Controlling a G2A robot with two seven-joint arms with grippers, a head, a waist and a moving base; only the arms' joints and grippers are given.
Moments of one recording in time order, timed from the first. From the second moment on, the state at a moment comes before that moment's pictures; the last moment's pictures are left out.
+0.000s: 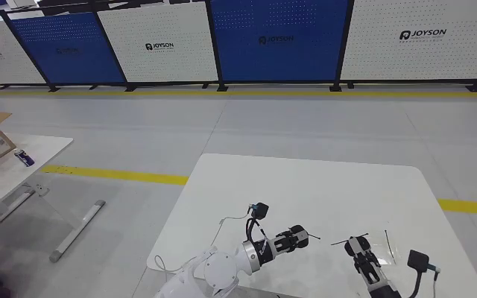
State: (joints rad) left arm 1.42 -1.17 -0.94 -1.74 0.03 -0.12 -0.33; right arm -1.92 -1.01 1.32 -2.02 -0.24 -0.16 -0.06
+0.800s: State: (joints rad) left arm 1.42 -1.17 -0.94 -1.74 0.03 -0.12 -0.33; right arm -1.90 -1.02 1.29 -1.97 -0.25 -0.22 -0.04
